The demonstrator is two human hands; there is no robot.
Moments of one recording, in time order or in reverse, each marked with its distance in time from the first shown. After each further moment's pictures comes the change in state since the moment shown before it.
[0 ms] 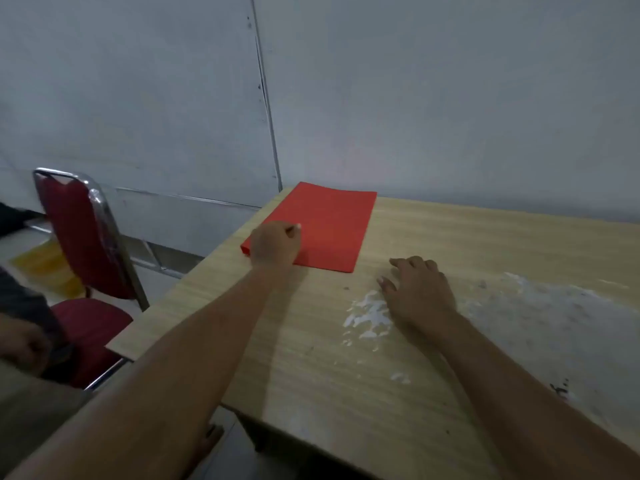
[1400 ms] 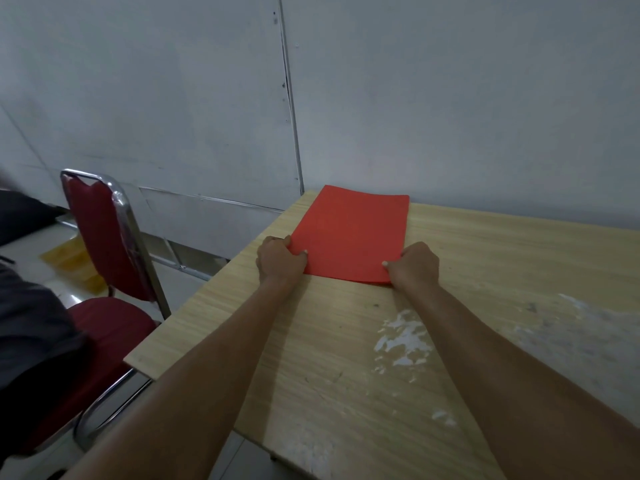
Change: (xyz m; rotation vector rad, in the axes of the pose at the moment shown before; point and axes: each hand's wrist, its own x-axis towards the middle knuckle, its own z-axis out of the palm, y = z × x) left_hand 0.011 -0.049 0.009 -0.002 -0.098 -0.270; right_hand 0.092 -0.062 0.025 0.558 -0.017 0.496
